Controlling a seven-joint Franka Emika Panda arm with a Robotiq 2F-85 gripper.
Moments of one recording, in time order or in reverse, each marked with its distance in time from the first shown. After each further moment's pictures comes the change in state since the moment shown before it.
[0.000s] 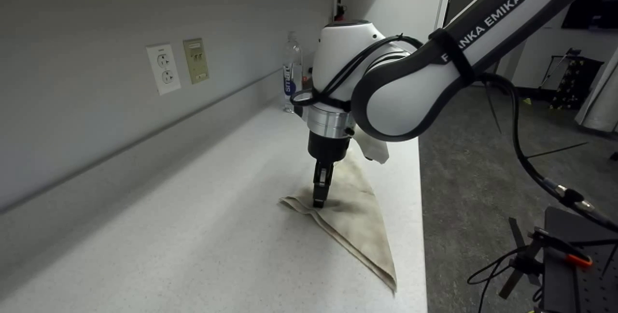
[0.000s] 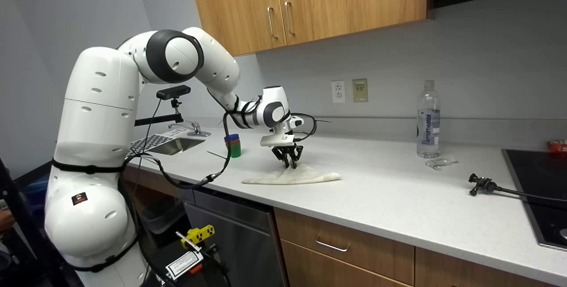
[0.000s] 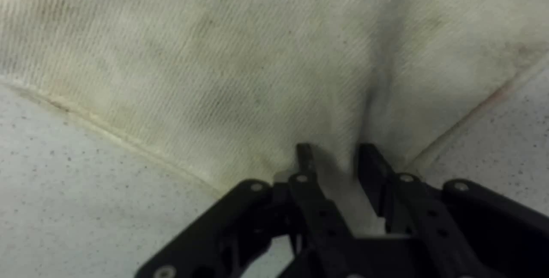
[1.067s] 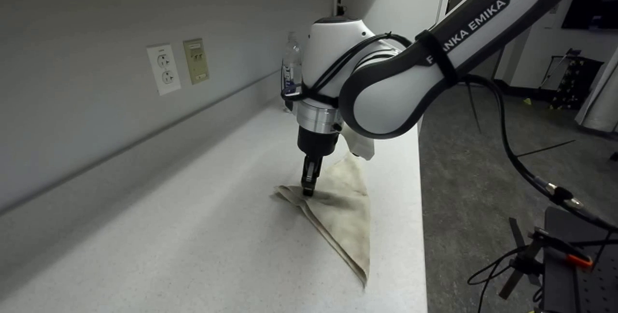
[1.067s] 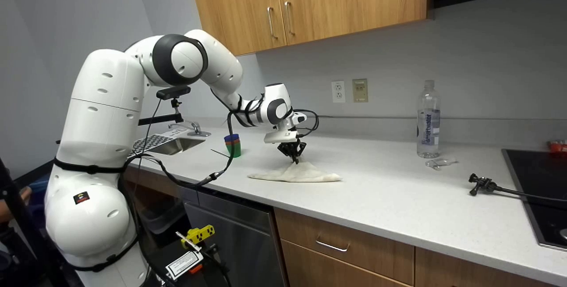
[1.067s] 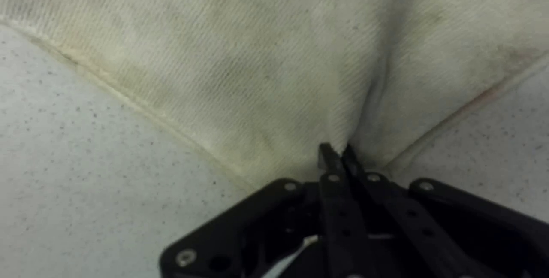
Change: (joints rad) arm 0.026 0.040 -0.027 0.081 -0.035 -0.002 0.052
